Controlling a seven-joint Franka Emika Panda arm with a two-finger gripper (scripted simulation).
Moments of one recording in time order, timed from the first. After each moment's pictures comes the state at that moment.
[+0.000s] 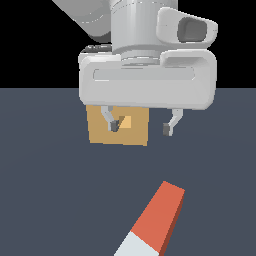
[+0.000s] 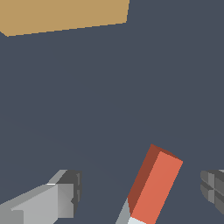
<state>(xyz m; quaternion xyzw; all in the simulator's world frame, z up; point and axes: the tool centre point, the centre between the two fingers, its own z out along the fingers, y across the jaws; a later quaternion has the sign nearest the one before) 0.020 -0.089 0.130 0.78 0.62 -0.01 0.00</state>
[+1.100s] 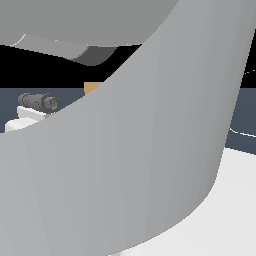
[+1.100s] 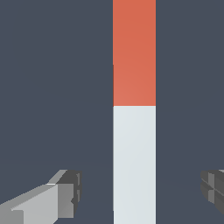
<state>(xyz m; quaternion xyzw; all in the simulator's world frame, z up) -0.013 -0.247 0.065 0.89 0.45 0.00 0.00</state>
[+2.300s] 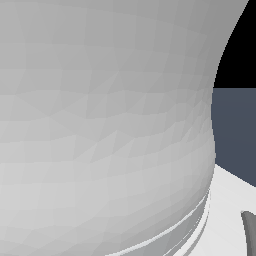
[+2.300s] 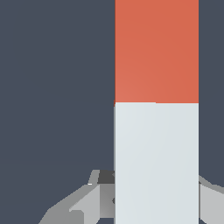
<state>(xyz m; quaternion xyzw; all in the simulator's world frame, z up) -0.013 -0.246 0.018 0.89 0.45 0.00 0.00</state>
